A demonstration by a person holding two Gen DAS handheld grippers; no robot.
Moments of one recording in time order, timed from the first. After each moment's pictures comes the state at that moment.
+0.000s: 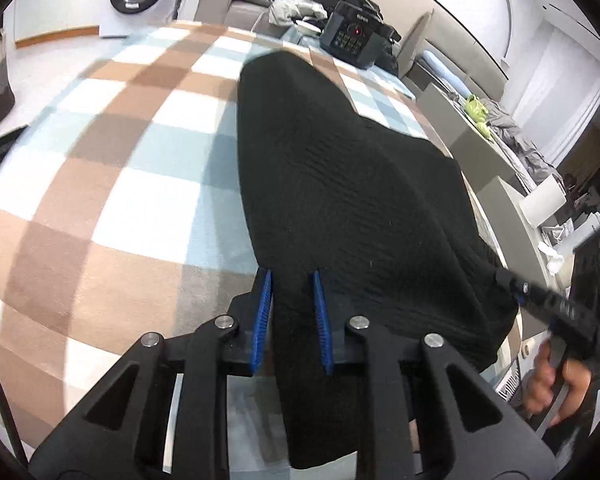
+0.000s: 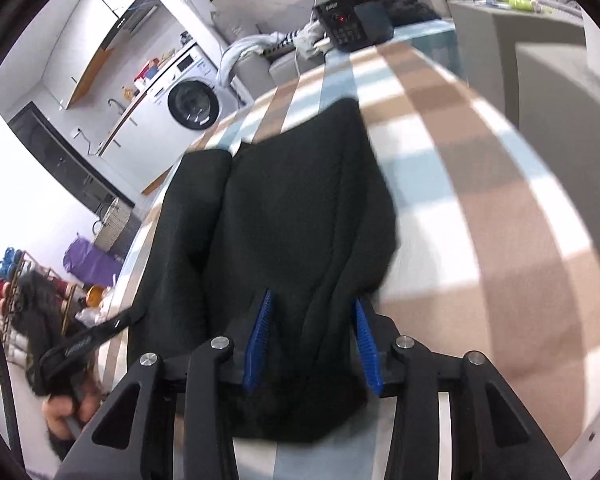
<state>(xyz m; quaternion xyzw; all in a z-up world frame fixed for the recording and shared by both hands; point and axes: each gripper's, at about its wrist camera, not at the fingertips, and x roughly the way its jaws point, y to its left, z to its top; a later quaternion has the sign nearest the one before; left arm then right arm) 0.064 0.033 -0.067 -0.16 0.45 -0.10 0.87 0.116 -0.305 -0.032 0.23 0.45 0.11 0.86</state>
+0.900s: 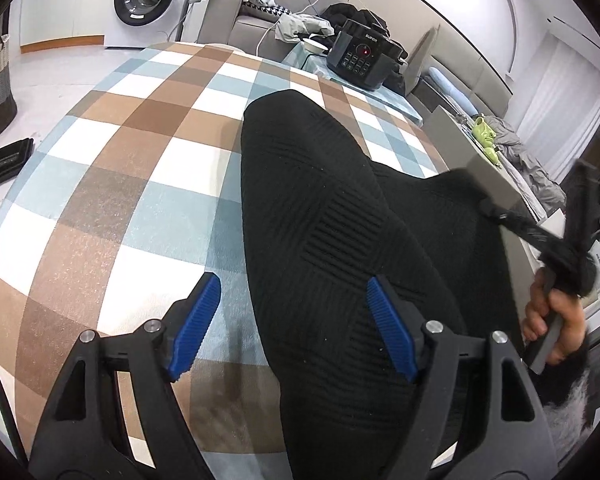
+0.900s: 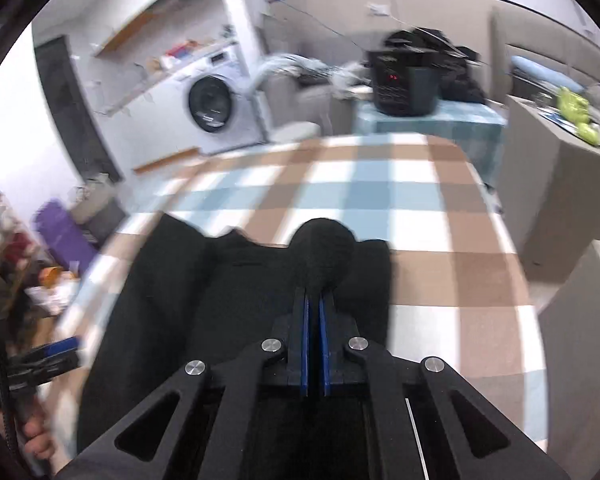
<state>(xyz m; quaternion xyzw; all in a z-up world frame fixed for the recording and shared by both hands) 0.119 0.048 -0.060 -0.17 0.43 -0.10 0.88 0.269 -0.286 -0.020 0.07 0.43 0.10 0.90</state>
